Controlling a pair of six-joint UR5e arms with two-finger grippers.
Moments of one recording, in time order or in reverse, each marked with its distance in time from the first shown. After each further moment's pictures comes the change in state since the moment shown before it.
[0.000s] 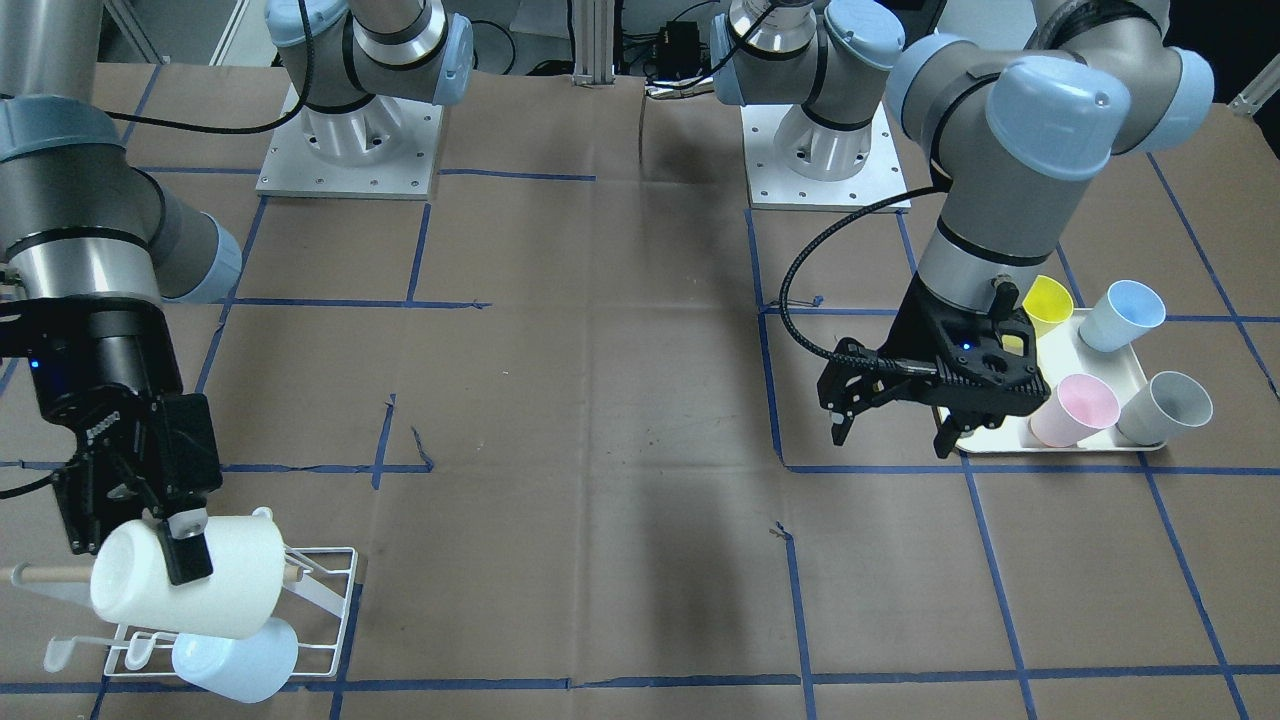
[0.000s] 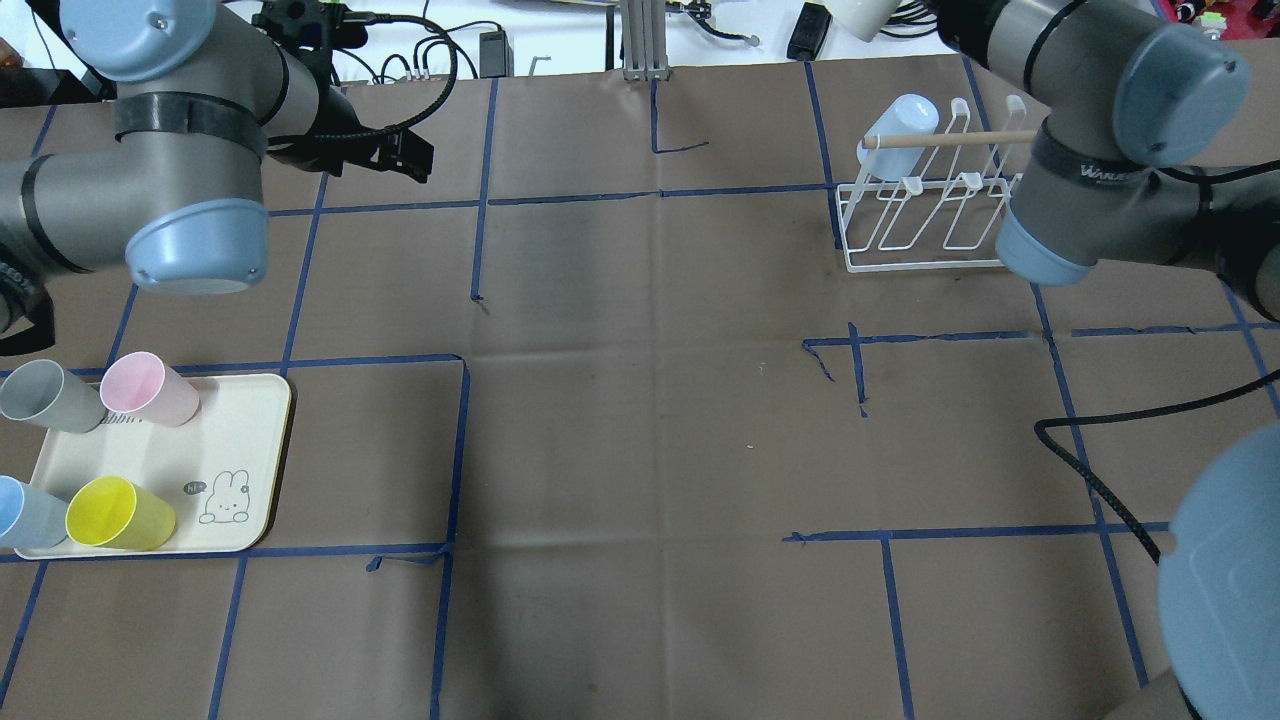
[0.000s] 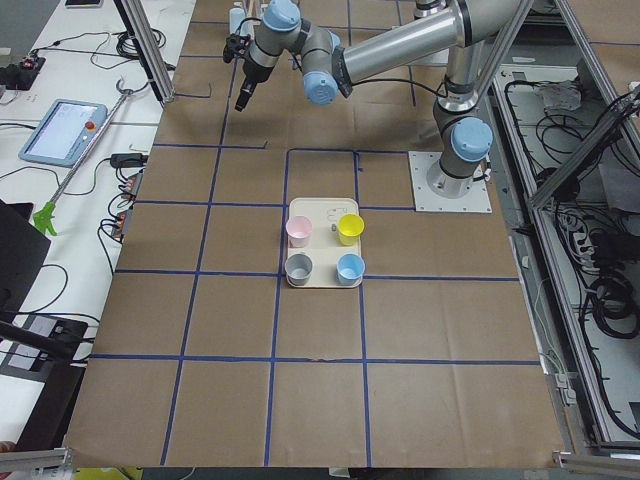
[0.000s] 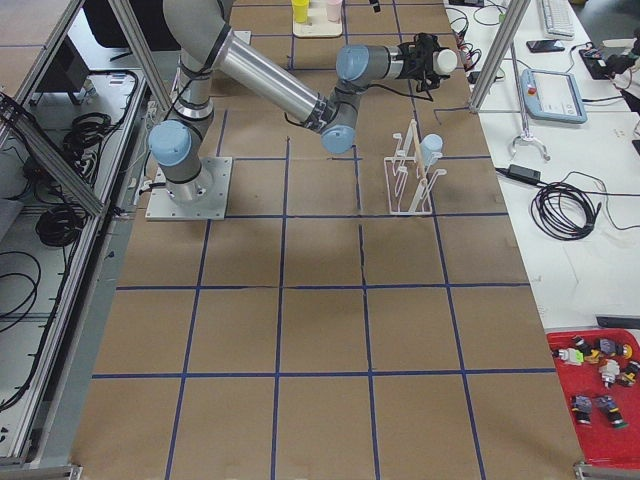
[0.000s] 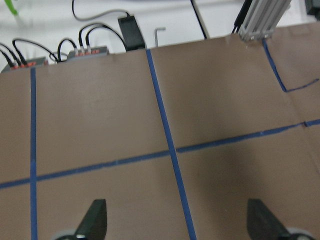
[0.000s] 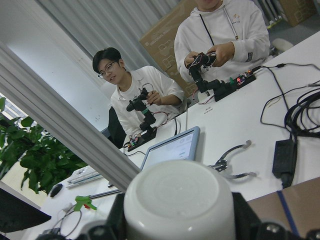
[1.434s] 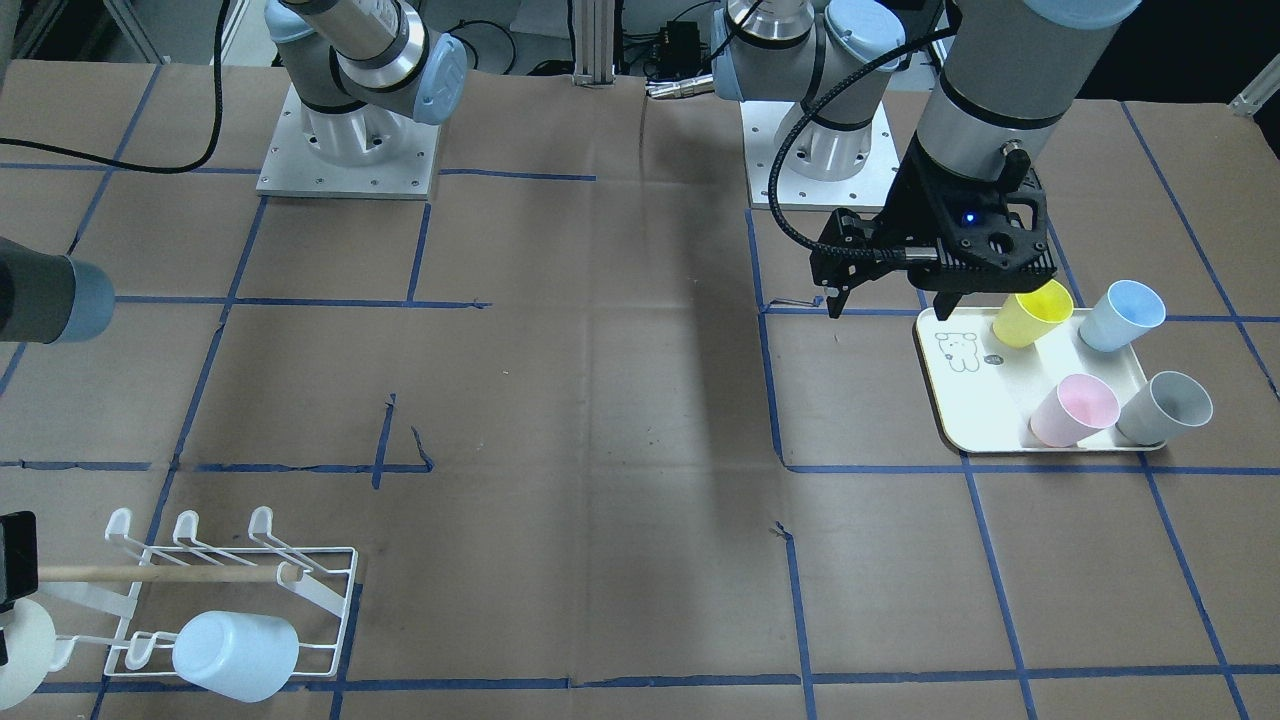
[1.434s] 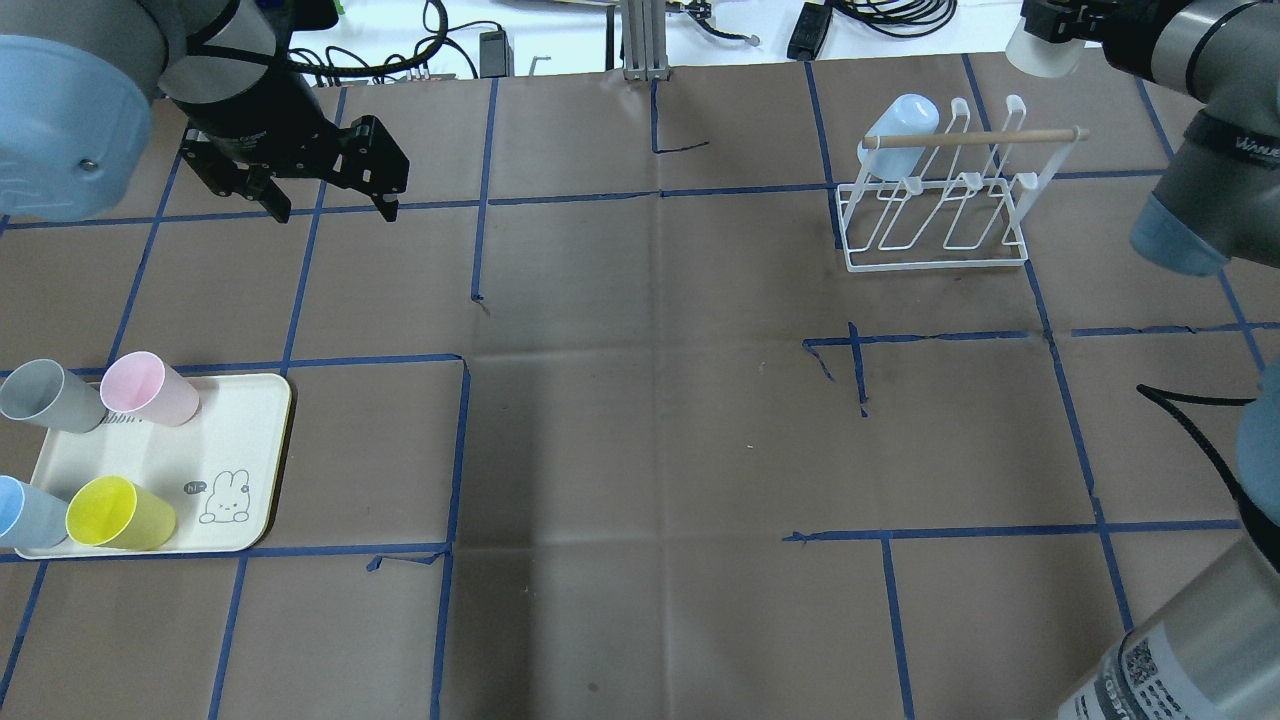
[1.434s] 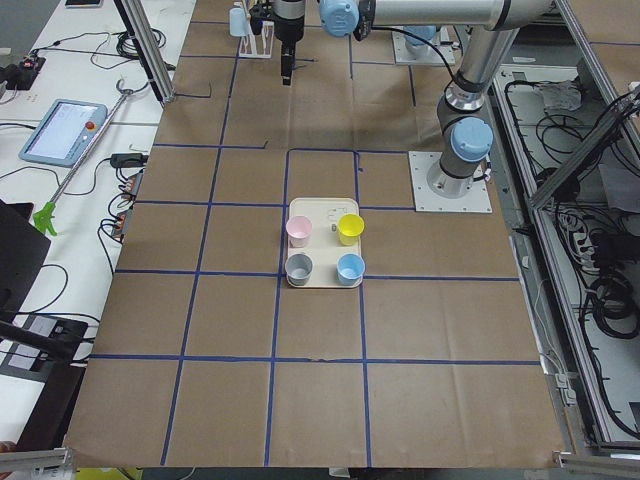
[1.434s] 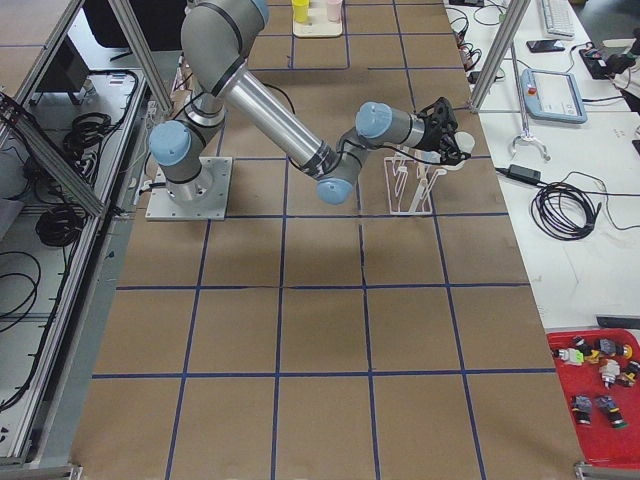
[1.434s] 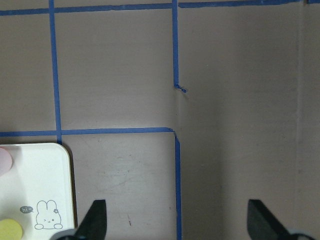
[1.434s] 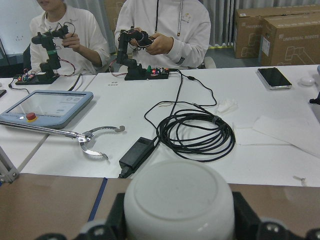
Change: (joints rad) left arm -0.057 0.075 0.176 -0.431 0.086 -0.123; right arm -0.203 0.141 -0.068 0.141 -0.009 -0.635
